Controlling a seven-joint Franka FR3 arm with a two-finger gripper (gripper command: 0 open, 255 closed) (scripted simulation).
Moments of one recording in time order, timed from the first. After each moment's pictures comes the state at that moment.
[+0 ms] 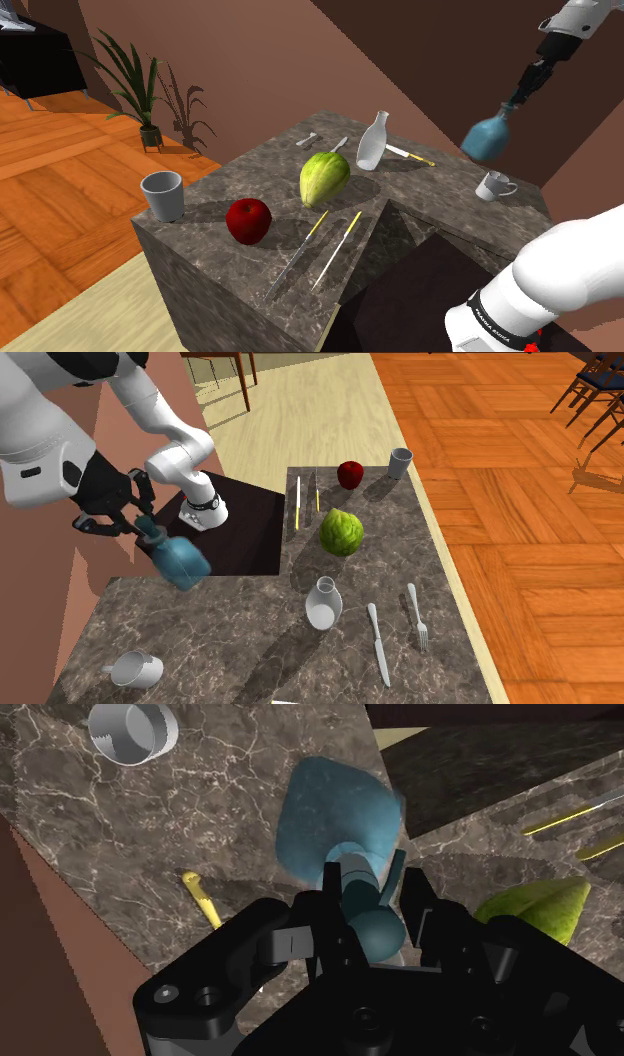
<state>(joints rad) -0.16 -0.34 -0.63 -1.77 -0.09 1.44 -0.69</state>
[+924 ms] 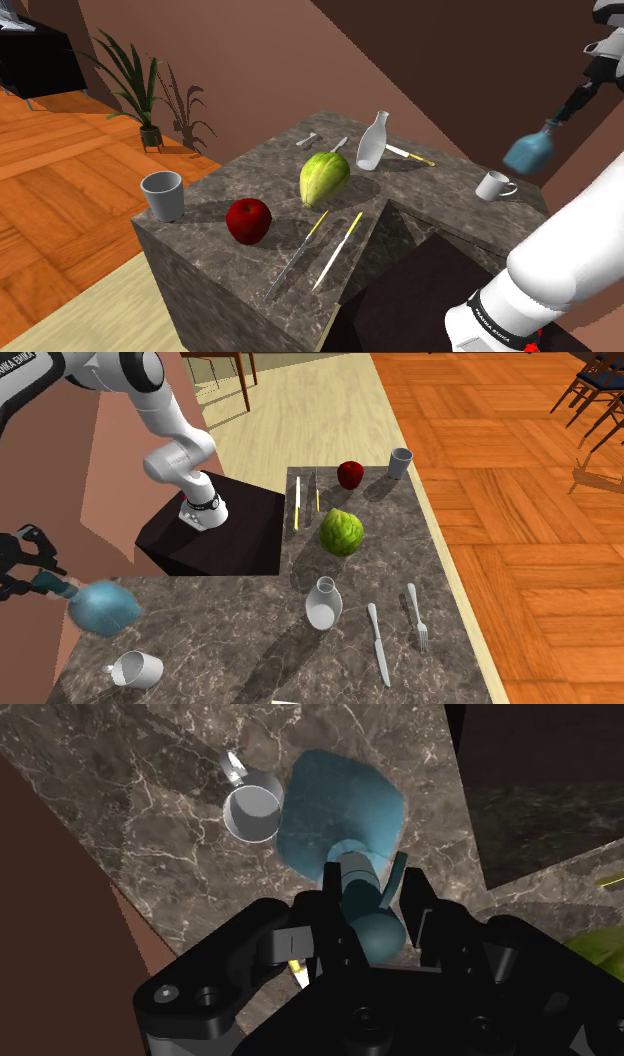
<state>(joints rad) -0.28 0.03 -1.00 -1.54 0.09 1.46 -1.19</state>
